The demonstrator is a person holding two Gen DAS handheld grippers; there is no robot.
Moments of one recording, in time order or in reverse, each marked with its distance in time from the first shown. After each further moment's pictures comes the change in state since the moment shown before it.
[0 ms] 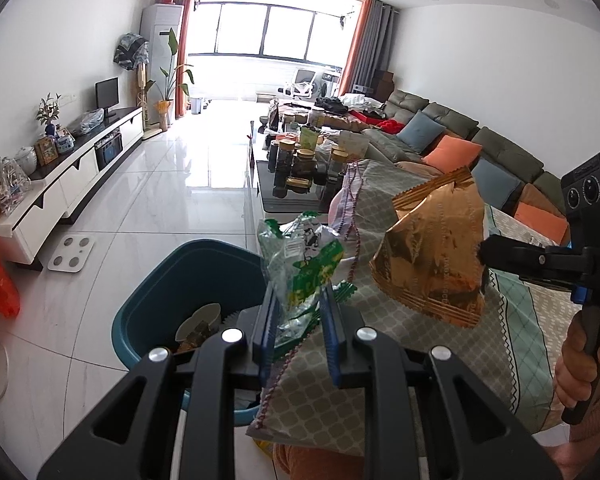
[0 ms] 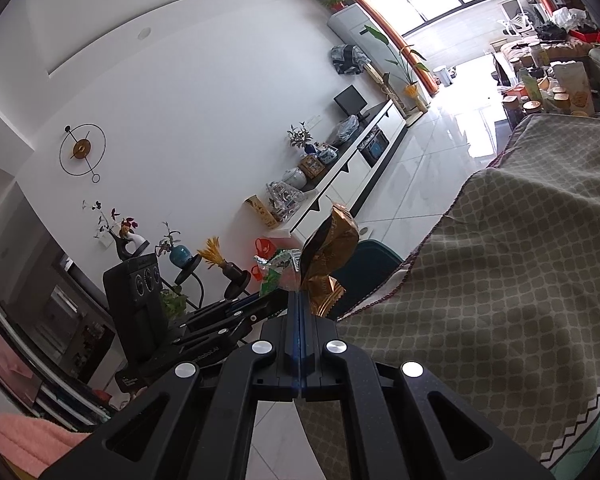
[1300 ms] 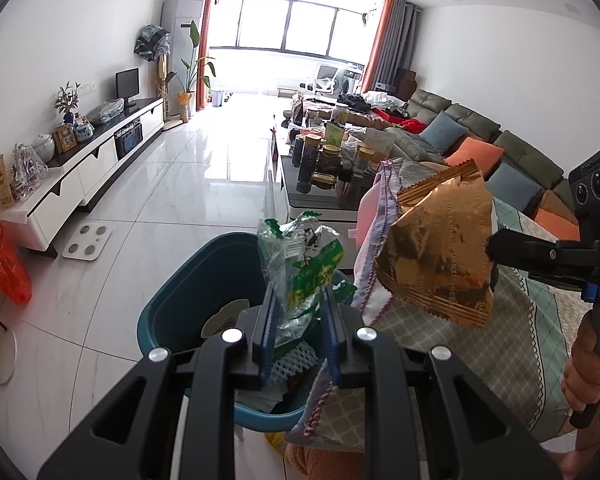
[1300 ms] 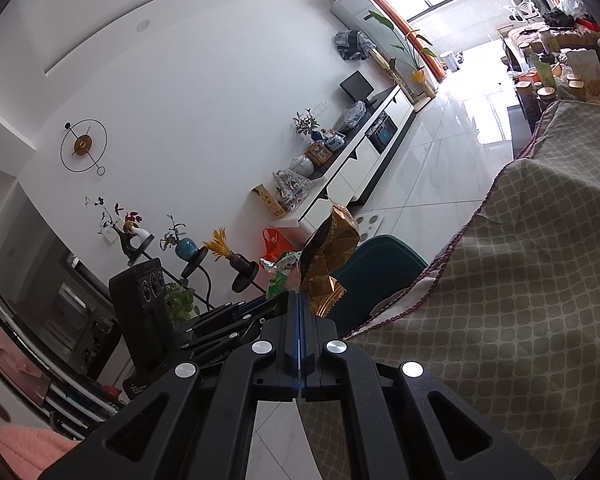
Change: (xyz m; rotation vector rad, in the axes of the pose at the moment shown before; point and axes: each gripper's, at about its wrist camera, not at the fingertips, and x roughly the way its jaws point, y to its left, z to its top) left arm 0.007 0.006 0.000 -0.044 0.017 0.072; right arm 0.036 0.002 0.009 0.018 0.051 0.034
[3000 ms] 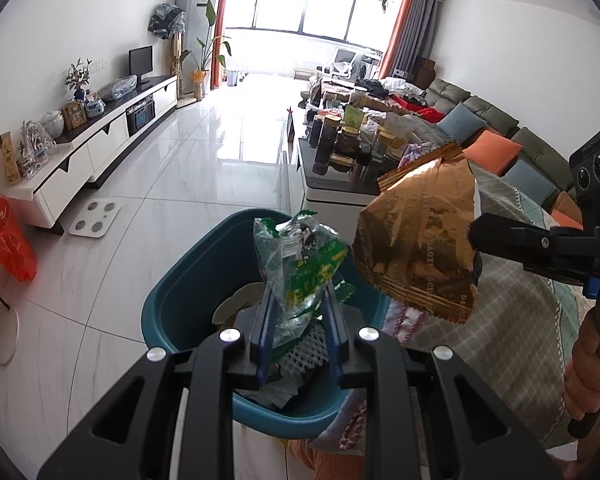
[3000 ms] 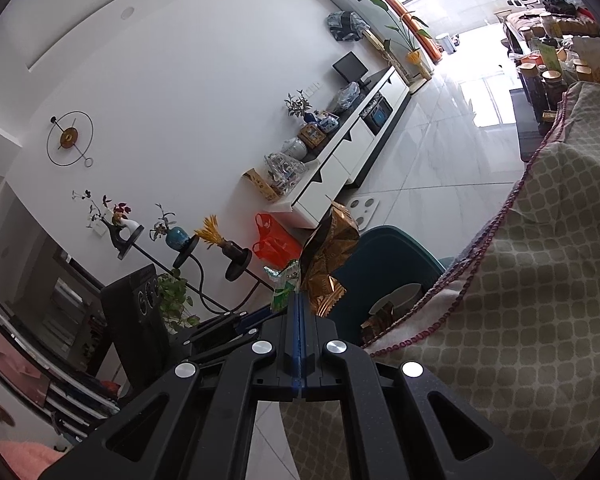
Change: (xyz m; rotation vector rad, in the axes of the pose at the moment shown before) left arm 0.038 0.015 -0.003 -0.052 0.077 0.038; right arm 0.039 0.006 -0.016 0.016 0.056 -0.027
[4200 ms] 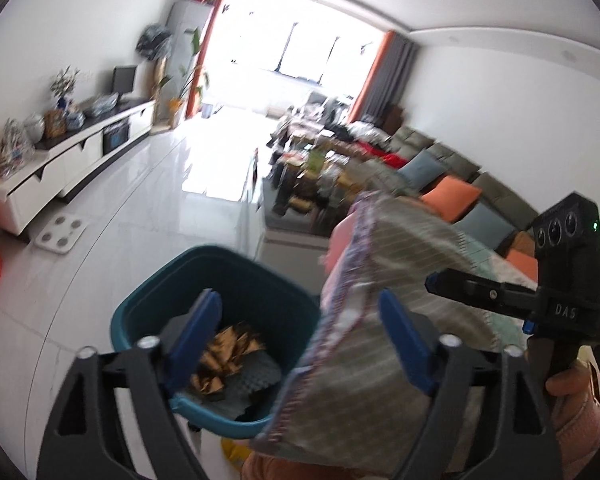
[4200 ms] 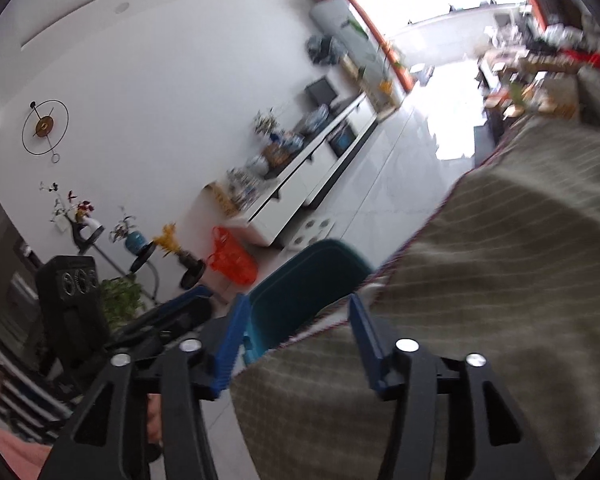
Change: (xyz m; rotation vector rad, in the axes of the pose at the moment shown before) left arm -0.048 -0.015 -0.011 -0.044 -0.192 -0.172; right arm -0.068 0.019 -0.014 -0.082 -0.104 -0.204
